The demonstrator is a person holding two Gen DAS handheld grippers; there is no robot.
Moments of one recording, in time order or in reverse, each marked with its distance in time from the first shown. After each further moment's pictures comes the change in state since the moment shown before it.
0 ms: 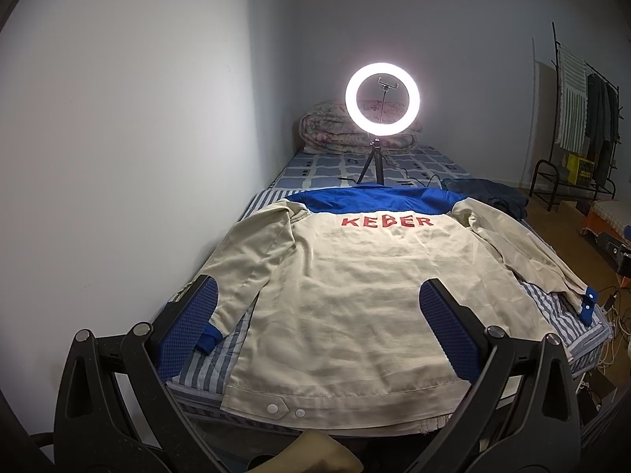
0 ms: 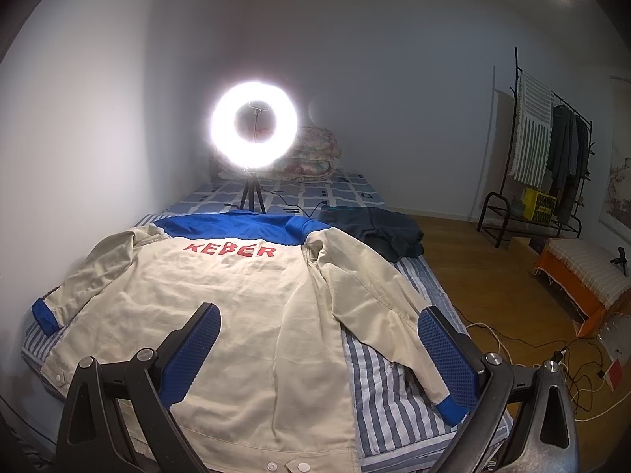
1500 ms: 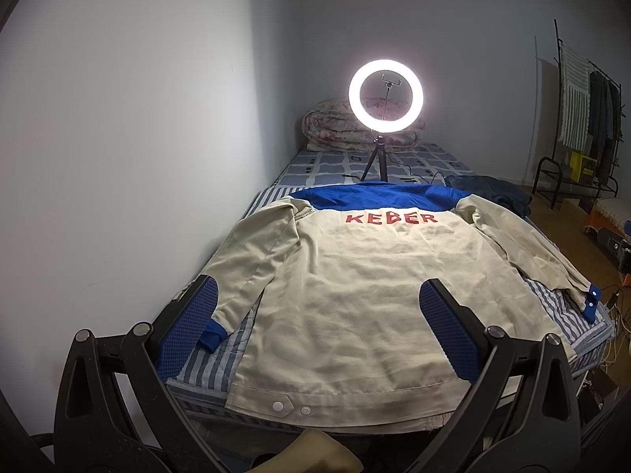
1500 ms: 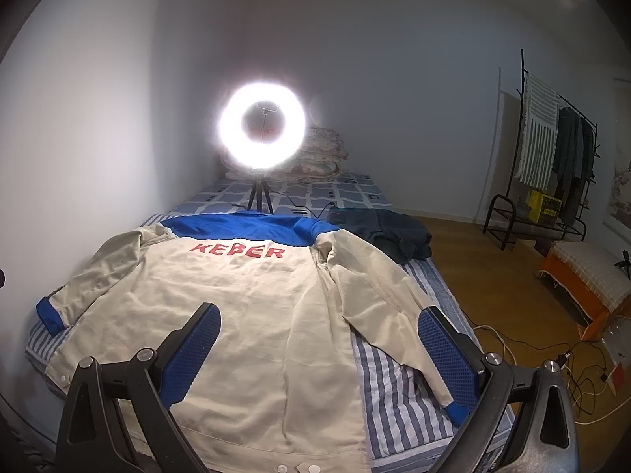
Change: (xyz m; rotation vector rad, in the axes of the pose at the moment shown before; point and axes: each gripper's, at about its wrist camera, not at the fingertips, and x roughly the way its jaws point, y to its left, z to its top) left arm 0.000 0.002 -0.004 -0.001 -0.004 -0.002; right arm 0.001 0.010 0.005 -0.001 -0.002 0.020
